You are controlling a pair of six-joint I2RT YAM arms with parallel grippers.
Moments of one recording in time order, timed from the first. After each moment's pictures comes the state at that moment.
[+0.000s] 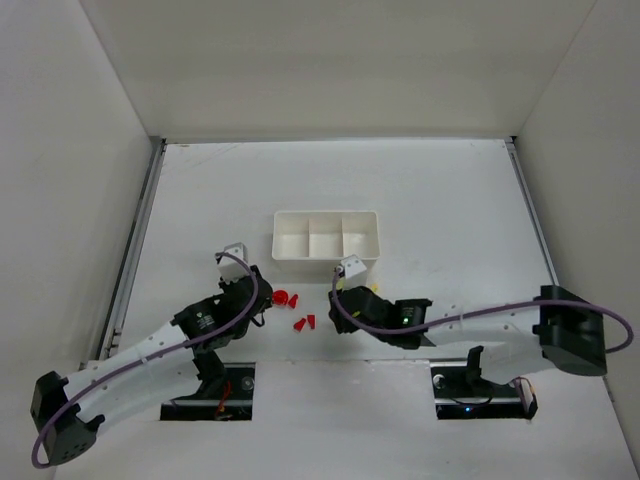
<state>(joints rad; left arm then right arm) -0.92 0.68 0.48 -0.60 -0.66 -0.93 1.27 1.31 0.68 -0.10 0.46 0.64</state>
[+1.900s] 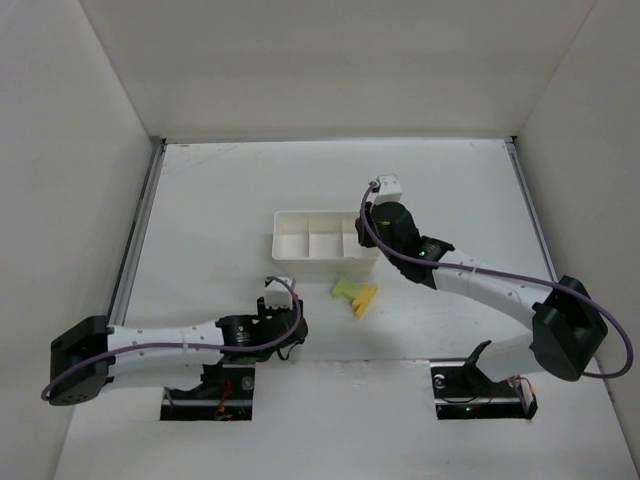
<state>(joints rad) -1.28 0.93 0.37 -0.41 -0.62 -1.01 0.78 1.38 0.92 0.03 0.41 0.37</state>
